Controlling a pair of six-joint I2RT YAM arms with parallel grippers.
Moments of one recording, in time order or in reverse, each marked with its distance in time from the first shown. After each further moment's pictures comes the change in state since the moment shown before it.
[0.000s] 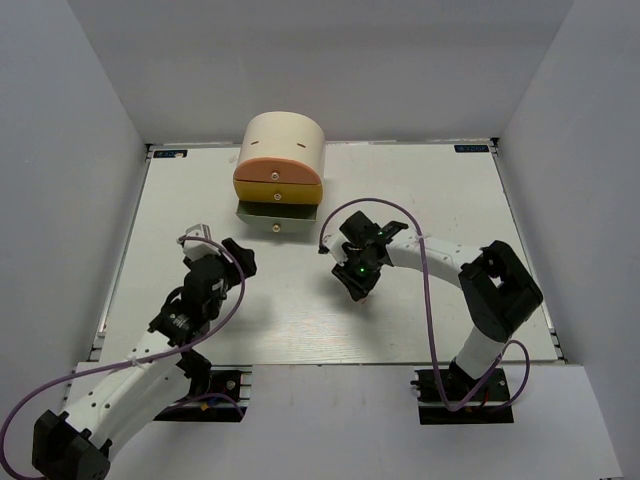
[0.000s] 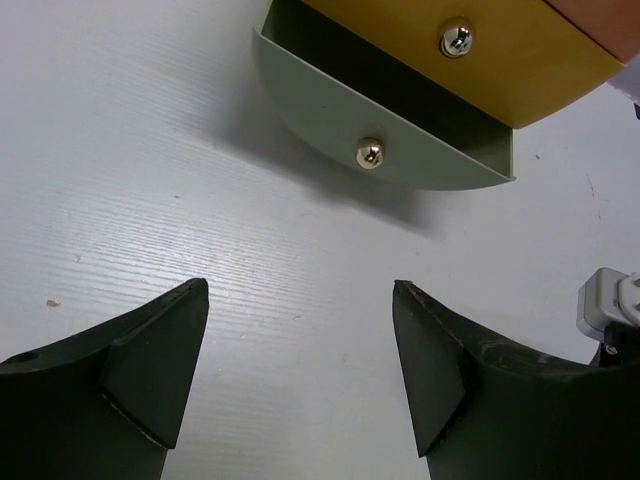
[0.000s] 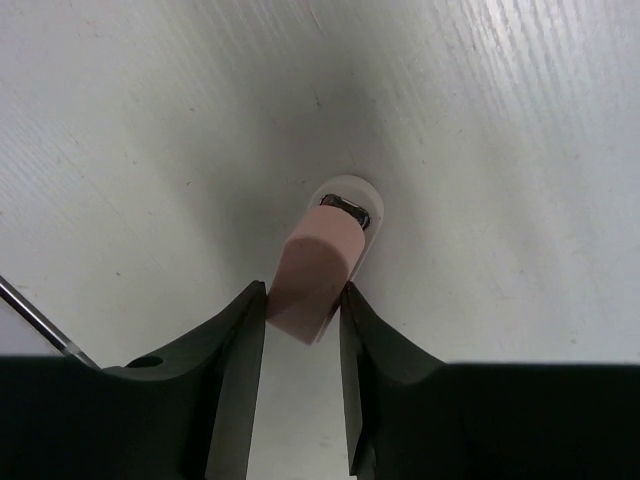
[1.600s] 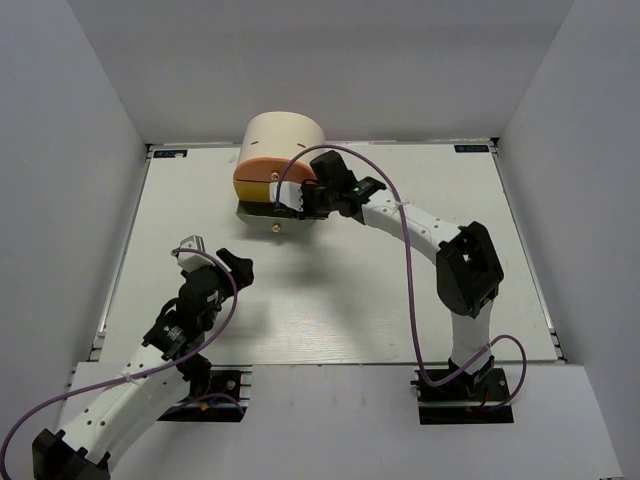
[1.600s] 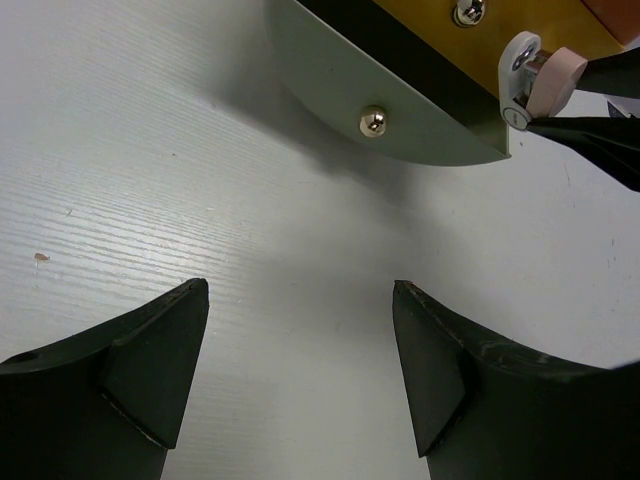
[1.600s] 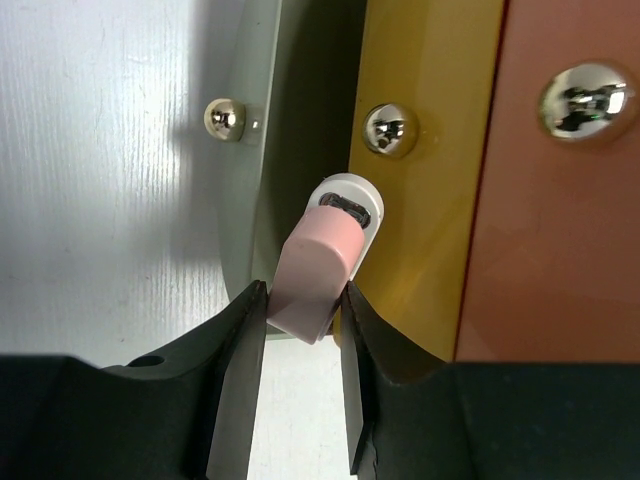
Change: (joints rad) left arm 0.001 -0.138 -0.062 -0.091 0.037 -0.090; right arm -0.005 0.244 0.567 0.261 -0.044 -0.690
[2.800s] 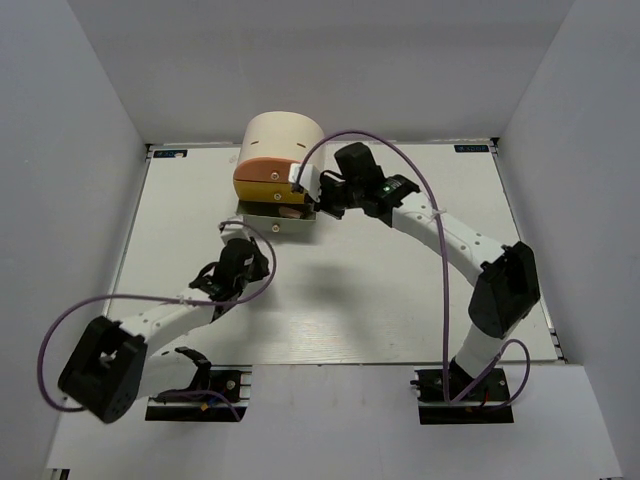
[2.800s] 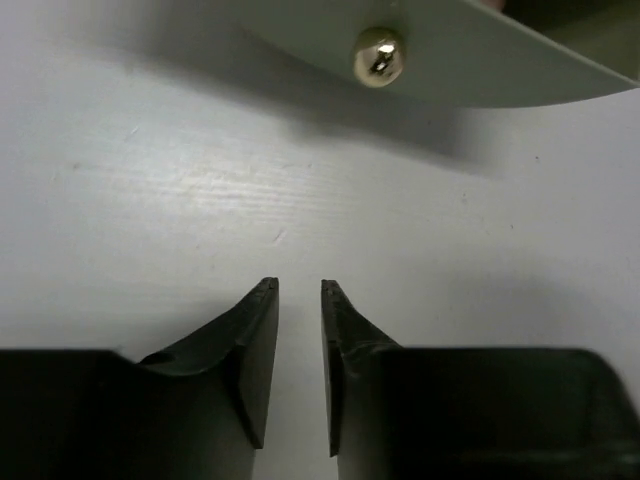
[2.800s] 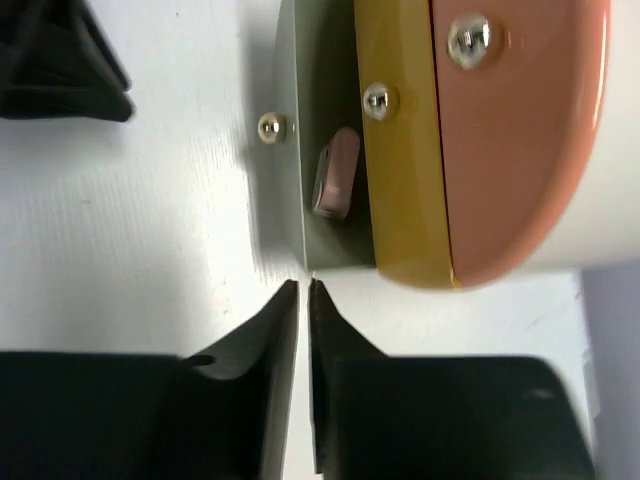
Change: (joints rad) left arm 0.013 0.599 0.069 0.325 0.120 0.119; right arm -0.024 -0.203 -0.083 -0.057 -0.080 0.232
